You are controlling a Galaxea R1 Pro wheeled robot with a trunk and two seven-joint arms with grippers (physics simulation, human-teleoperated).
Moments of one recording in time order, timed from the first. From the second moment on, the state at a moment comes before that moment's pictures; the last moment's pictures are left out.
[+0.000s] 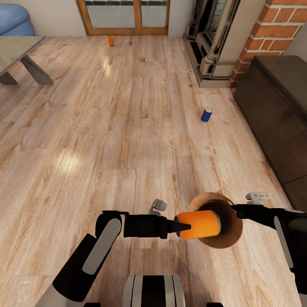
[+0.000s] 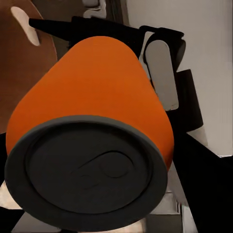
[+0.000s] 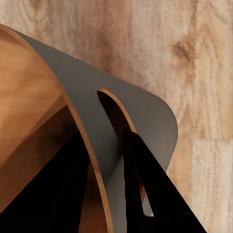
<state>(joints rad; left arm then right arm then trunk) -0.52 -0.05 -0.43 -1.53 0.82 1.05 -0.51 -0.45 -0.27 -0.26 -1.58 0.08 1.00 0.53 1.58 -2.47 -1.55</state>
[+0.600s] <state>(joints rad) -0.52 -0.04 -0.35 -1.52 0.82 1.04 -0.50 -0.45 -0.26 -0.26 -1.58 0.11 1.00 0.56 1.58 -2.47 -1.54</state>
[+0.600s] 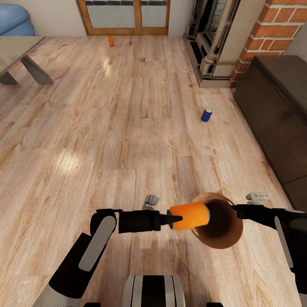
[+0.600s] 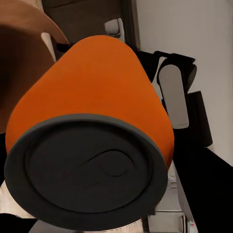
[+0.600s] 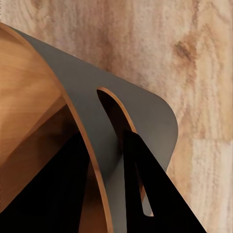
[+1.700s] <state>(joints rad) -0.52 -0.17 -0.45 -1.49 0.83 1.03 -0.09 -0.51 -0.26 -0.26 -1.57 0.08 1.01 0.58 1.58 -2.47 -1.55</state>
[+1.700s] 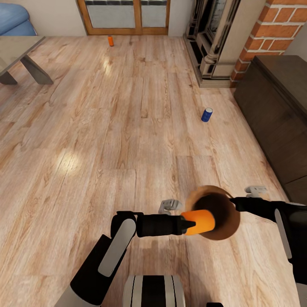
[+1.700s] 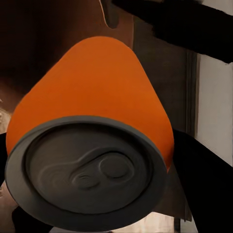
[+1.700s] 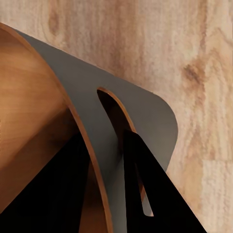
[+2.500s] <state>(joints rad) -0.53 -0.17 -0.45 -1.48 0.78 0.97 0.06 -0.51 -0.14 -0.21 -1.57 0.10 1.00 0.58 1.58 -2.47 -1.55</state>
